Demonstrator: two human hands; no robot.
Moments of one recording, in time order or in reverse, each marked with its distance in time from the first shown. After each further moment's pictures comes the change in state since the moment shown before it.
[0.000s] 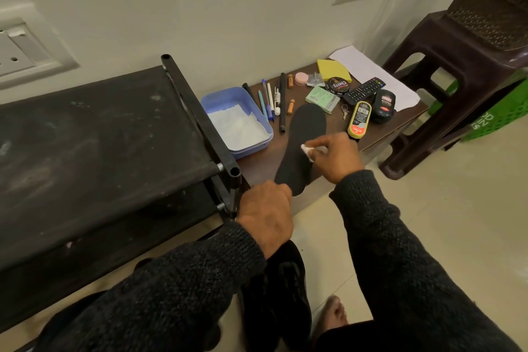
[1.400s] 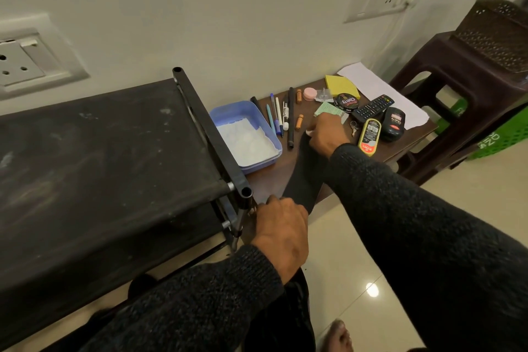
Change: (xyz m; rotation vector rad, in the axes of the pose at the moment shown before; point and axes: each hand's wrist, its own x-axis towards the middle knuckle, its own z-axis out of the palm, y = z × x) left_hand 0.027 0.000 0.019 0.169 0.050 0.088; right_hand 0.126 -0.018 0.018 -0.420 0.044 -0.100
